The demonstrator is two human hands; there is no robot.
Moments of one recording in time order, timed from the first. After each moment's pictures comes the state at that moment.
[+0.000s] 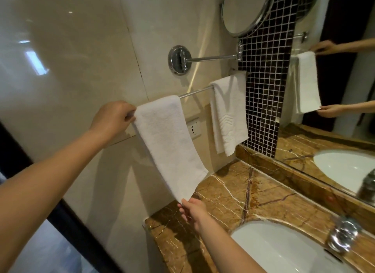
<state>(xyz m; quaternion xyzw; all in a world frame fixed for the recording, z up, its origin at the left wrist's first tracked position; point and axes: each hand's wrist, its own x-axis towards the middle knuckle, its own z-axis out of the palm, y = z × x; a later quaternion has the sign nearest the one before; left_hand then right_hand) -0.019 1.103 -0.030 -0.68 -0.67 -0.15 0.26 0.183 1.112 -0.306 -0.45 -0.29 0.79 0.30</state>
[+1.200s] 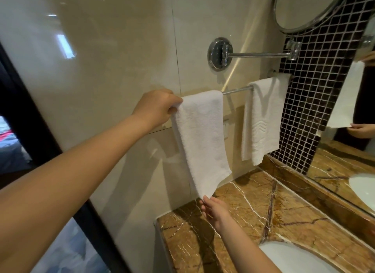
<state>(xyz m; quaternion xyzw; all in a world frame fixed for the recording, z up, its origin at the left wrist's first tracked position) -0.021 1.130 -0.034 -0.71 -0.63 -0.17 0.26 0.161 1.154 -0.325 -0.48 -0.30 0.76 0.31</state>
